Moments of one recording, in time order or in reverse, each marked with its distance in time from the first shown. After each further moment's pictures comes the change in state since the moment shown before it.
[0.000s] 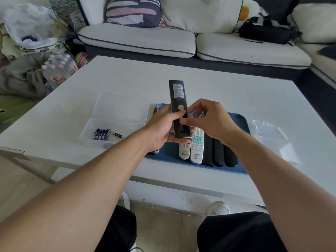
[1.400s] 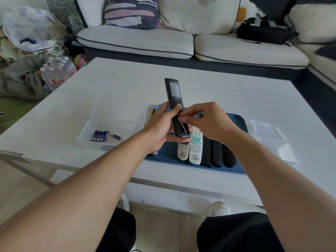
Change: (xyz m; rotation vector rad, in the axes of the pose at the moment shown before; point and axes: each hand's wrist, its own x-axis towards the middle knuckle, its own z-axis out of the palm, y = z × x) left_hand 0.000 0.001 0.006 0.003 0.053 0.047; right_hand -0.003 -0.005 -0.002 -0.015 -0.057 -0.017
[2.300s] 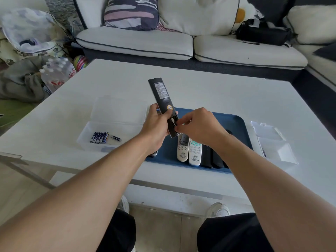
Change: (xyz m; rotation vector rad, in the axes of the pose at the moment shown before) left_hand 0.019 -0.010 -0.003 -0.075 0.269 0.097; right_hand 0.003 -0.014 0.018 -0.209 -0.033 0.189
